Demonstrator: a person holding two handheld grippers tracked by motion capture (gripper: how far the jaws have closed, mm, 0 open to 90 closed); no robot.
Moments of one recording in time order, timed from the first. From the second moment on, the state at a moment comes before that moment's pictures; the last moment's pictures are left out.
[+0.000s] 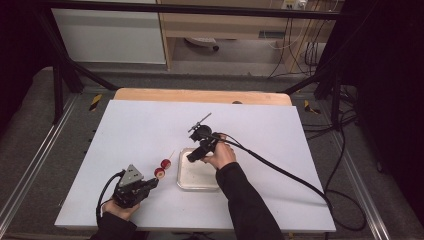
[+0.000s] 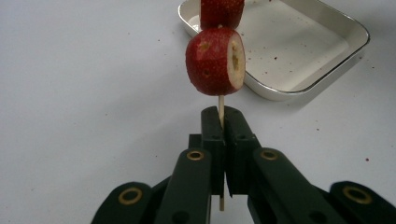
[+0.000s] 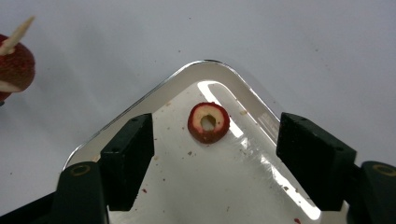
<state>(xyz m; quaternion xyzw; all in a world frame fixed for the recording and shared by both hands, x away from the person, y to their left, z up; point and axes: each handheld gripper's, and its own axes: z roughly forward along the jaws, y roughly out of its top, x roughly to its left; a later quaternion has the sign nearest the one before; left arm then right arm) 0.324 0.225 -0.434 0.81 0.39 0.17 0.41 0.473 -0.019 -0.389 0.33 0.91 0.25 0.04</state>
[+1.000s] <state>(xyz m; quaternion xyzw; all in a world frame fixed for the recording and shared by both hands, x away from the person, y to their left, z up) 0.322 0.223 -0.433 0.81 0.38 0.17 0.41 0.496 0.000 -0.418 0.37 0.91 0.21 -0.02</state>
